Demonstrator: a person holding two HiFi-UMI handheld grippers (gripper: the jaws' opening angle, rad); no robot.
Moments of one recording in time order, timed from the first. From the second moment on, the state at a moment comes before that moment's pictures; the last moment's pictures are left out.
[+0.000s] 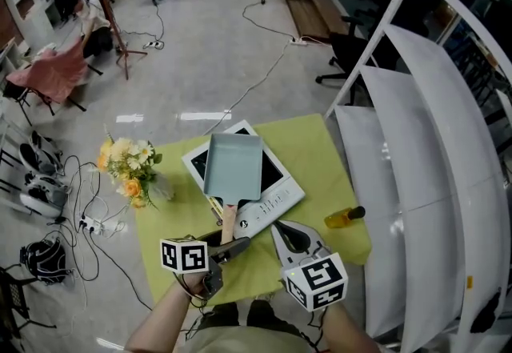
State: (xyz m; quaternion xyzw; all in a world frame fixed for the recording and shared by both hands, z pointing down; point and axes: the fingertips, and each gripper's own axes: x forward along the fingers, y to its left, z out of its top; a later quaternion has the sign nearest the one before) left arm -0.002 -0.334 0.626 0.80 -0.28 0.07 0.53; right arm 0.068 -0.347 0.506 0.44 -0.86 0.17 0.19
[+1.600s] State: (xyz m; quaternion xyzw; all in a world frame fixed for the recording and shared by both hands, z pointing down) left arm -0.075 -0.294 0.345 0.87 -0.48 0.10 0.01; right arm 0.080 -0.279 0.324 0.47 -0.88 -0.01 0.08
